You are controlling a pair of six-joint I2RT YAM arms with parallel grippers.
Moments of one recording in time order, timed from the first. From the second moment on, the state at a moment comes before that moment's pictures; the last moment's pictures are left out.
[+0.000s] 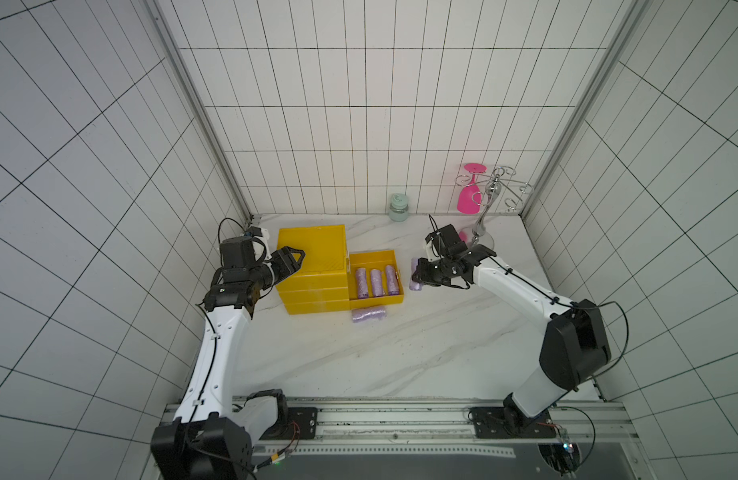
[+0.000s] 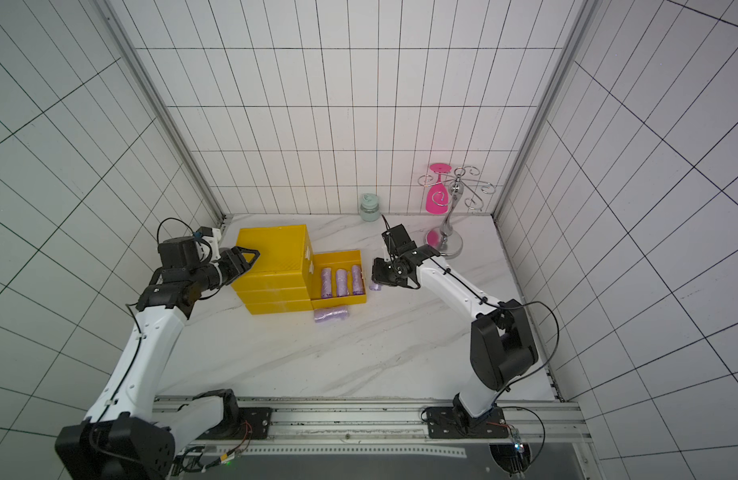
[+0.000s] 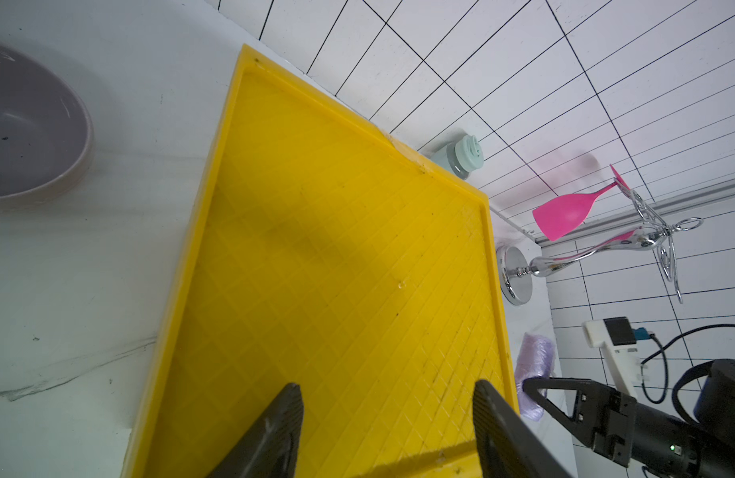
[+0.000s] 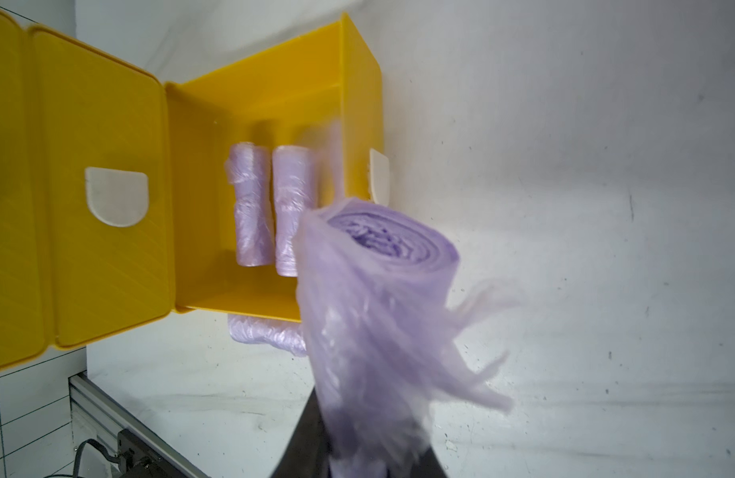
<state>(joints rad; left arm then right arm) 0.14 1.10 1.03 -0.54 0.51 -0.52 0.50 1.66 1.39 -0.71 -0.22 0.50</state>
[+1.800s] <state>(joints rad) 0.14 1.10 1.02 -0.51 0.51 -0.52 0.64 1.88 1.75 -0.83 -0.17 0.46</state>
